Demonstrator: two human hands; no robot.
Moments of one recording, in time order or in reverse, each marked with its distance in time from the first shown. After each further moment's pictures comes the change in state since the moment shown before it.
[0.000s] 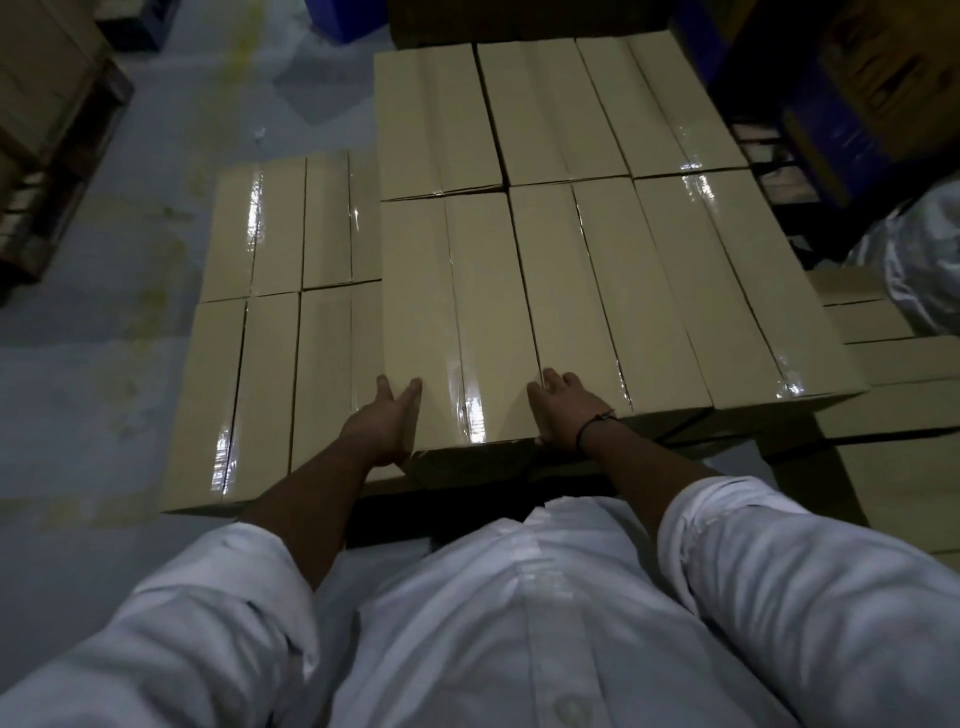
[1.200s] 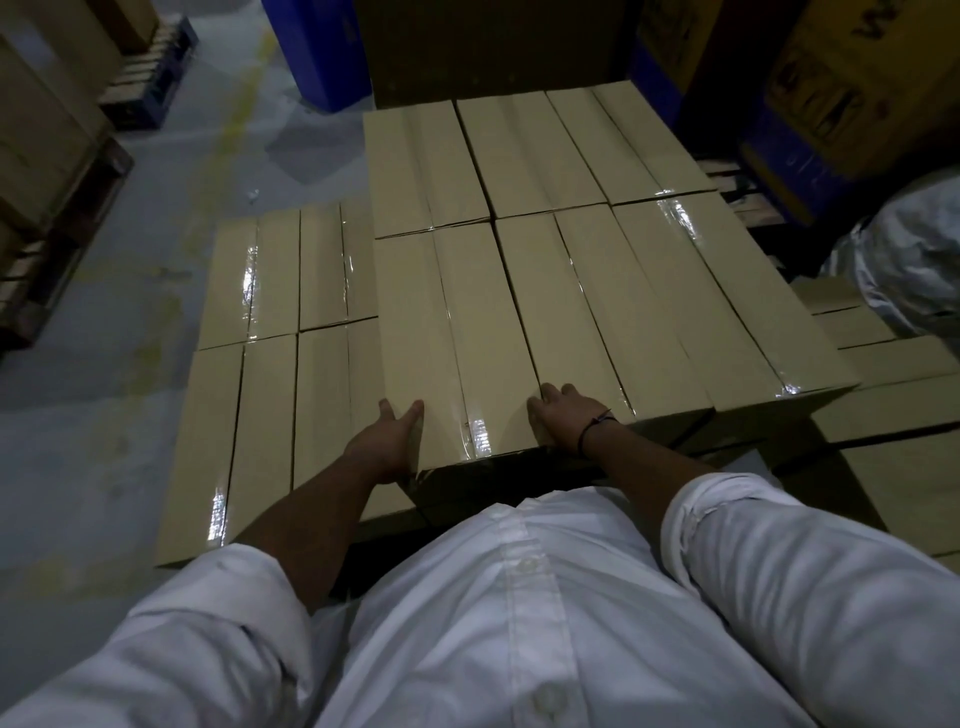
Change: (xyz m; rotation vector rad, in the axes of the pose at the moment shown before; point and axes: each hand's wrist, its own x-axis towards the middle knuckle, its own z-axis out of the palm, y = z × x) left_hand 0.016 -0.010 0.004 0.081 0.032 0.034; right_hand 0.008 -0.004 0.003 -0.168 0.014 -0.009
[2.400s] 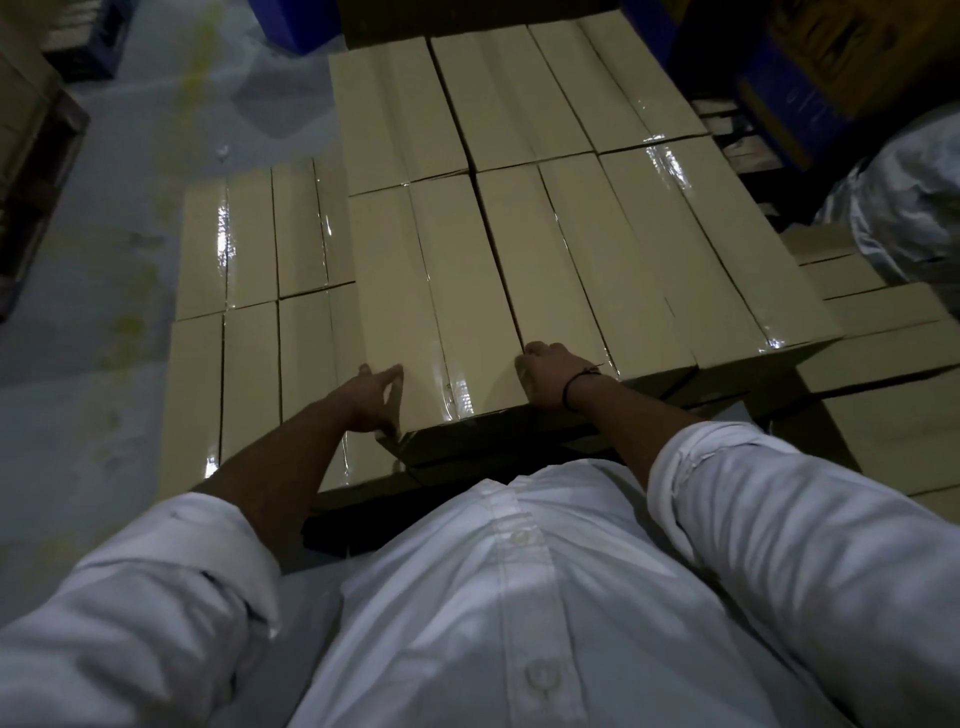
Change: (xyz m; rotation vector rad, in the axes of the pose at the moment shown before) left_hand 0.014 -0.001 -0.026 -0.105 -0.125 -0.021; right_hand 0.004 0.010 -0.004 0.278 0.014 0.054
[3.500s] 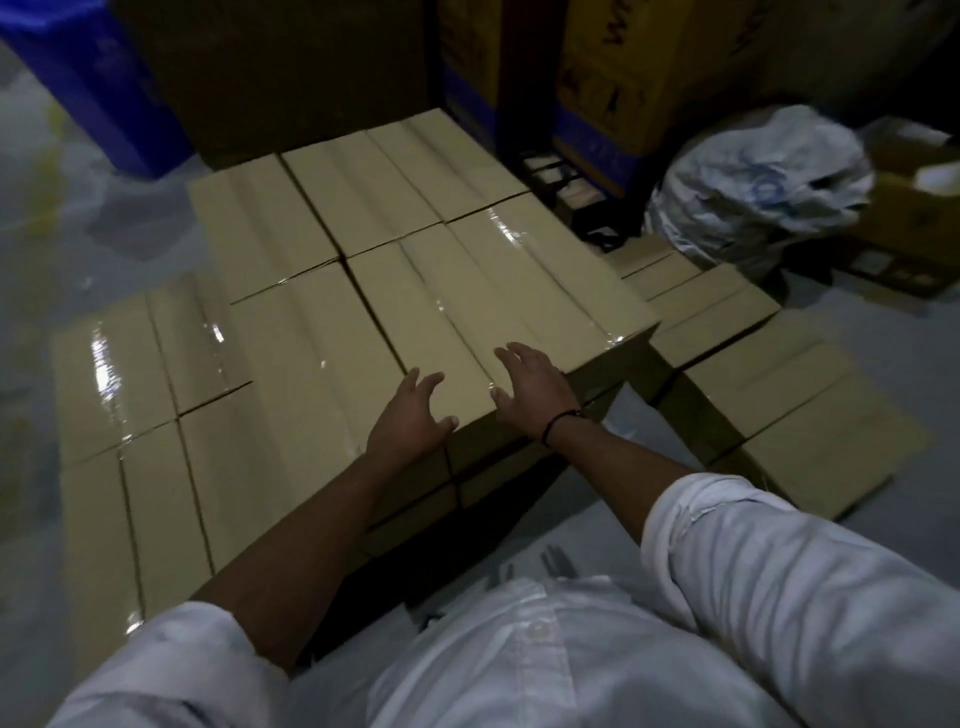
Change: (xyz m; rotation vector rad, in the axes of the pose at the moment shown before) left_hand -0.085 0.212 -0.002 -0.130 0.330 0.424; right_hand -0.163 0.040 -0.037 0.349 0.569 0.289
